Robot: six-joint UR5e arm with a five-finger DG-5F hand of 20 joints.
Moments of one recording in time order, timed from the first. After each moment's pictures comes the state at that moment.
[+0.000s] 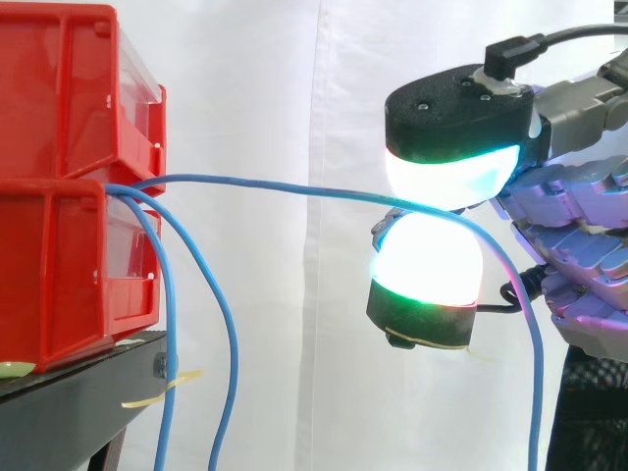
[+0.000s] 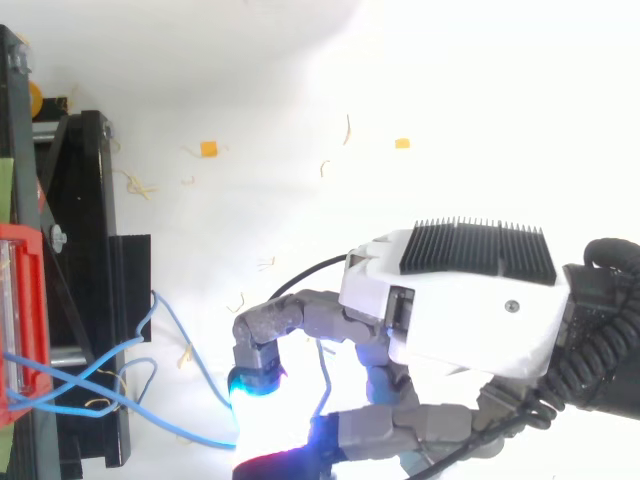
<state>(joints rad) 0.30 -2.21 -1.07 -3.31 -1.09 -0.26</state>
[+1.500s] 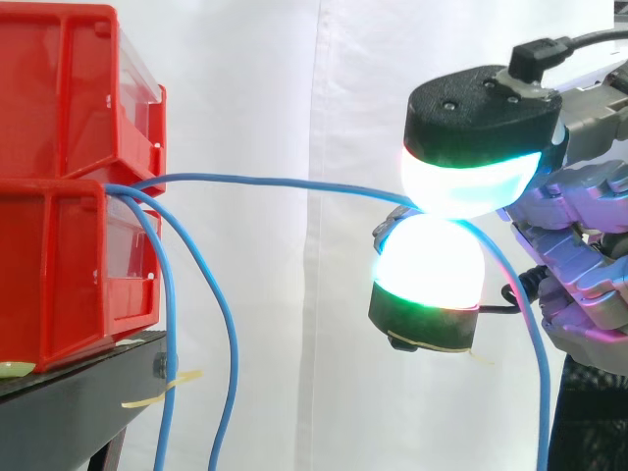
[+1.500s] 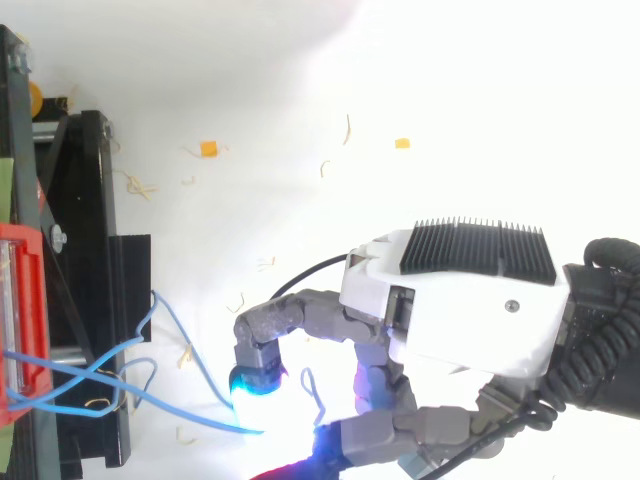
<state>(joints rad) 0.30 -2.21 -1.07 -3.31 -1.09 -0.26</state>
